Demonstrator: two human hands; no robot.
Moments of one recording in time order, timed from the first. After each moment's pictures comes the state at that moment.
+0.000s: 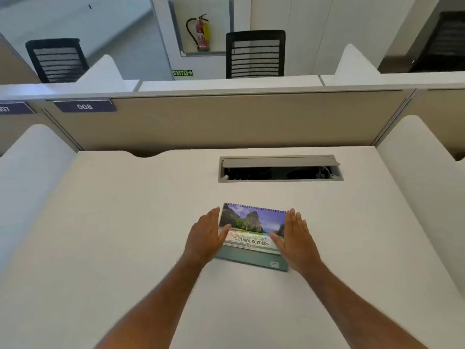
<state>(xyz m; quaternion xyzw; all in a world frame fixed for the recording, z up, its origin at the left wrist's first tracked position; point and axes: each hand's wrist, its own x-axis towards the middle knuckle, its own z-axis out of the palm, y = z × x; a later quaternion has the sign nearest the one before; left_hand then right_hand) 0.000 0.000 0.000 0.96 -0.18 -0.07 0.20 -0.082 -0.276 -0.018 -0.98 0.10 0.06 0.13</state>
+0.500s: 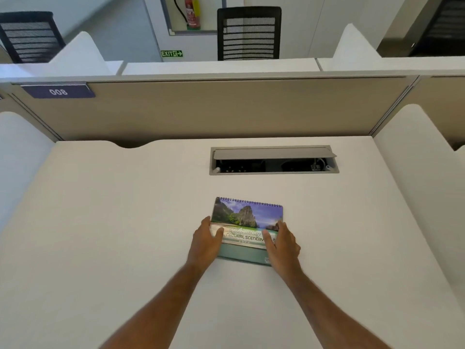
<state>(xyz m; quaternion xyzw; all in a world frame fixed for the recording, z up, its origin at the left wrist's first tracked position) -0.010 -0.027 -0.030 0.88 0.04 -0.19 0.43 -0.087 -0.244 -0.041 -0.90 0.28 0.03 0.34</state>
